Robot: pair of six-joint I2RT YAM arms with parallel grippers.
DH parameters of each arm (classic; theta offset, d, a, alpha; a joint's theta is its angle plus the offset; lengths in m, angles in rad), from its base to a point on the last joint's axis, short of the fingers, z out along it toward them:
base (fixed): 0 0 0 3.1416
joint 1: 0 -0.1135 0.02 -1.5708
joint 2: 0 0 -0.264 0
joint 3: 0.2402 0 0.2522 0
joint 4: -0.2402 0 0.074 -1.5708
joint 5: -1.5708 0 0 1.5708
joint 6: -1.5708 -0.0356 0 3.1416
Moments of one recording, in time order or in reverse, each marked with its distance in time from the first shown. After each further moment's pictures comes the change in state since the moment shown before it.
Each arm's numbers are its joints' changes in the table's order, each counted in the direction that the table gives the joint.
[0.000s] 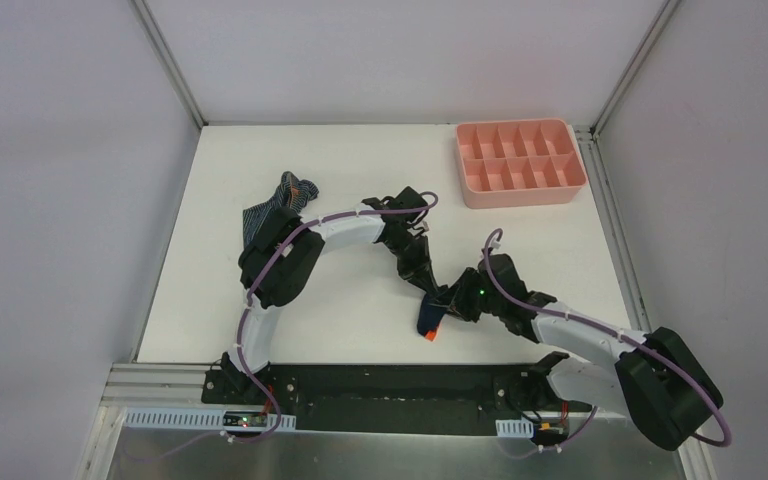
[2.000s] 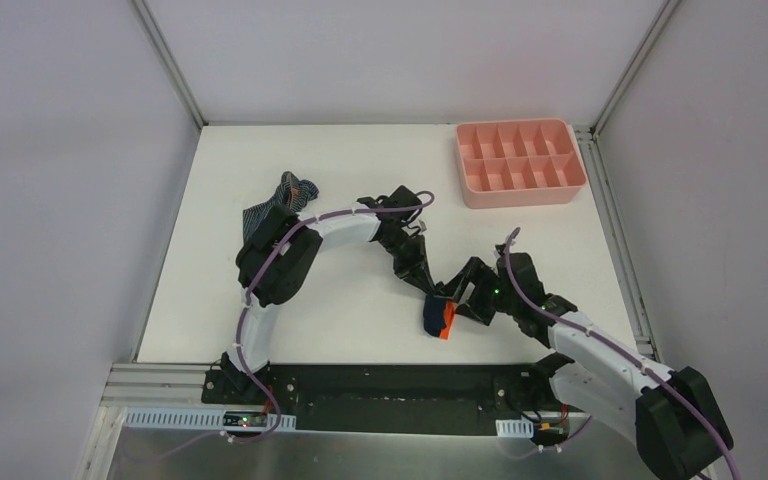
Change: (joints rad) left arm -0.029 0.003 -0.027 0.016 -0.051 -0.039; right arm 0.106 0.185 0.003 -0.127 0.076 0.087
